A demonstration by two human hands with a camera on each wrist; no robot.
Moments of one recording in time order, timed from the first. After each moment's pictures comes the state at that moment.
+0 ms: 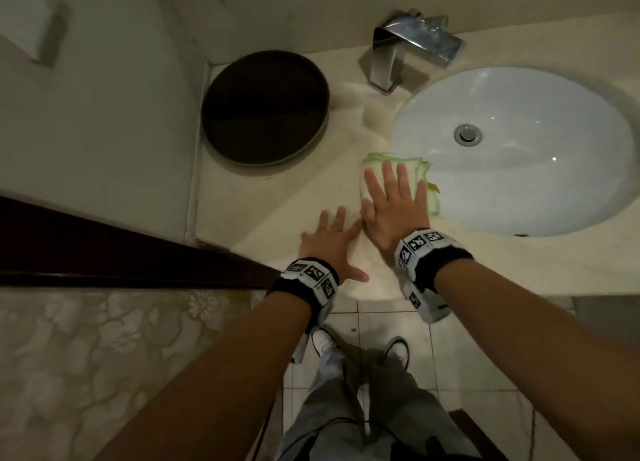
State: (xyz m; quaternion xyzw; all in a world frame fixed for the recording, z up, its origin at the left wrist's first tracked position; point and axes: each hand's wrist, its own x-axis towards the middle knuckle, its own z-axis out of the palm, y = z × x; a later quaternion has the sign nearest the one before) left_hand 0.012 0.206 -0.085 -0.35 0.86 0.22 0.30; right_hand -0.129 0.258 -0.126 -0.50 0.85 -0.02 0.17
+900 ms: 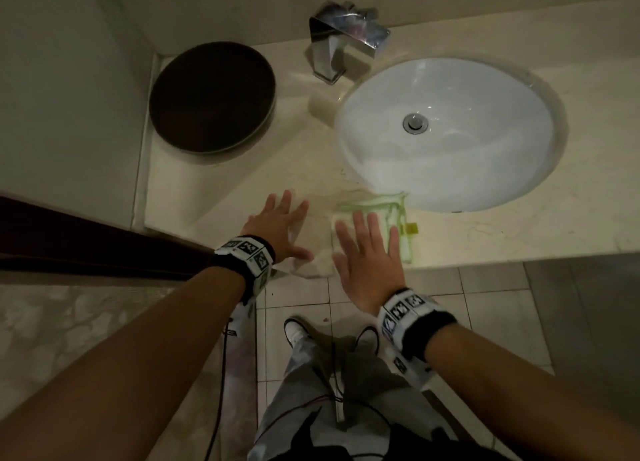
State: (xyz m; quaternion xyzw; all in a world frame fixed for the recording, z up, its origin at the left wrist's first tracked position) left_hand 0.015 0.208 -0.089 -0.34 0.87 0.19 0.30; right_hand -0.098 0.393 -0.122 -0.53 0.82 -0.02 0.19
